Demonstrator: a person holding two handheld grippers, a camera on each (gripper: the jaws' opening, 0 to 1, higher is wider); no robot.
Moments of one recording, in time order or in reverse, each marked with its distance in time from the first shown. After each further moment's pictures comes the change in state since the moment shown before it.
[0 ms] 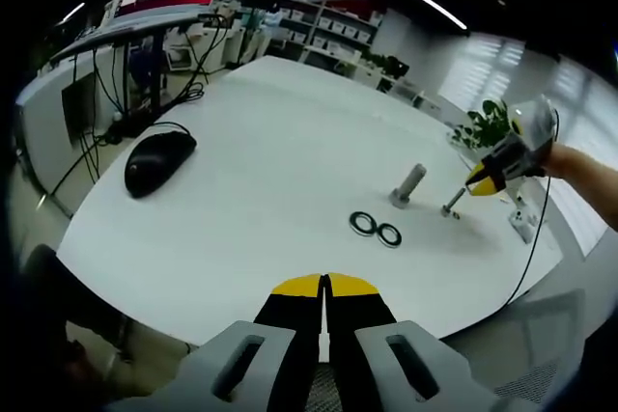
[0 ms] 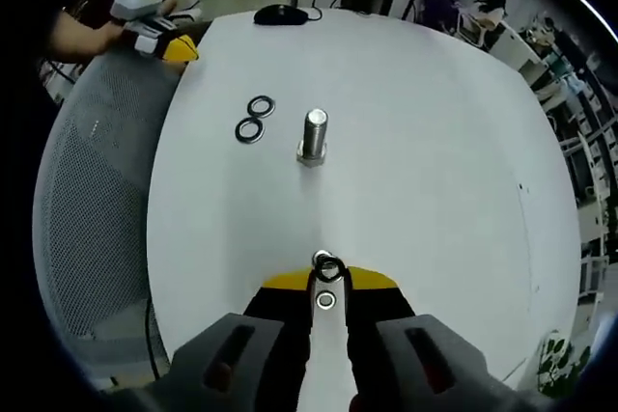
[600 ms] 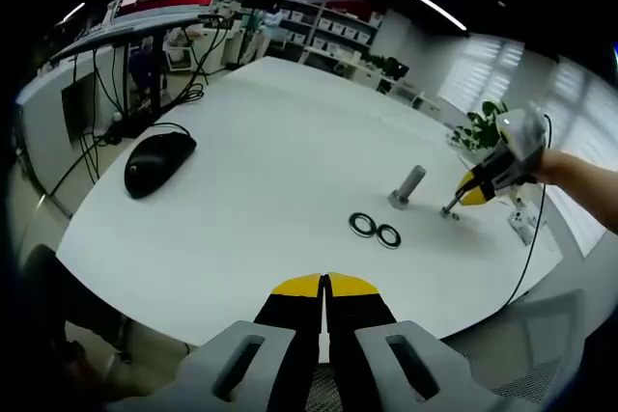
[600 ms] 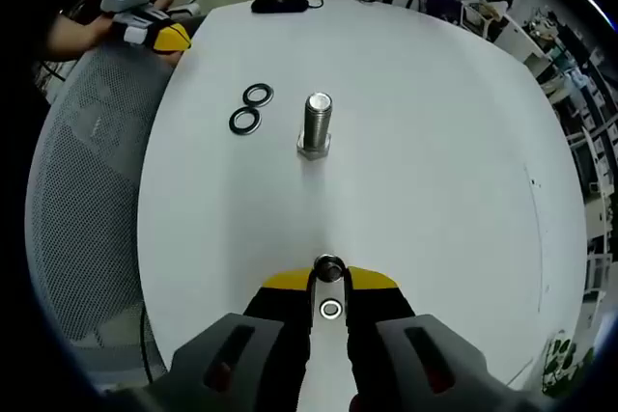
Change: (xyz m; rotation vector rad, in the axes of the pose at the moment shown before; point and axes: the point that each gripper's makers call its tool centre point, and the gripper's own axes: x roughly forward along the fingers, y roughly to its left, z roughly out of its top) left arm -0.001 -0.001 0.001 -0.002 -0.005 -0.003; right arm 0.028 0.002 -0.005 0.006 0.041 0.024
